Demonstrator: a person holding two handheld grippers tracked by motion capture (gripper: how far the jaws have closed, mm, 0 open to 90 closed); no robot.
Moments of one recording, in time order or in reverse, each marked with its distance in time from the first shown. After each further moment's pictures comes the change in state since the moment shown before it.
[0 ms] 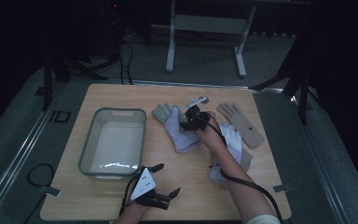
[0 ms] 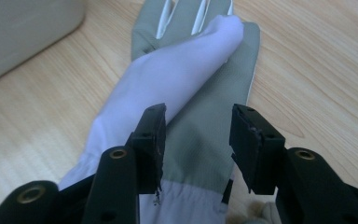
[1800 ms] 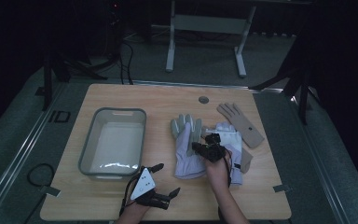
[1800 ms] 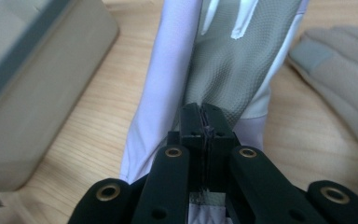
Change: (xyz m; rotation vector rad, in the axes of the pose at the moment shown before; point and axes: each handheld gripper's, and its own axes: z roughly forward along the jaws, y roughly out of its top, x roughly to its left) left arm 0.000 0.000 0.000 -0.003 0.009 -0.007; right arm 0.053 -0.093 -0.068 -0.157 0.048 0.531
